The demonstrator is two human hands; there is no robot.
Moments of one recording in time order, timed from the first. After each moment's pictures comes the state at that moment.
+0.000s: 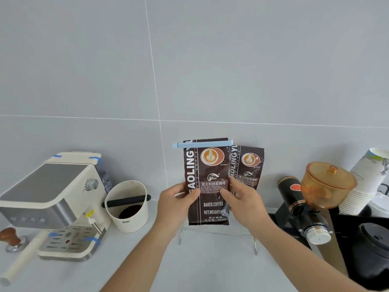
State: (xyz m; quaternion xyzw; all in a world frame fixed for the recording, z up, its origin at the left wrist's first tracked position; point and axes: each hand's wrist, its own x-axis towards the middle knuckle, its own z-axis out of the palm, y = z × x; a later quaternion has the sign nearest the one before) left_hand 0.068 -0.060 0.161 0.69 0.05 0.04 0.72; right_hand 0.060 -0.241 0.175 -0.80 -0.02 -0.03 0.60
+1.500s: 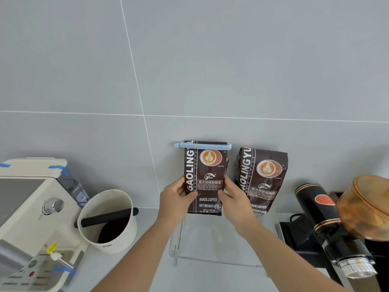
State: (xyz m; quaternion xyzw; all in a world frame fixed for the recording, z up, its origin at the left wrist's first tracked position) left_hand 0.215 -0.055 0.092 0.76 0.00 0.03 0.65; right_hand 0.189 -0.221 0.107 -0.76 0.08 0.00 0.64
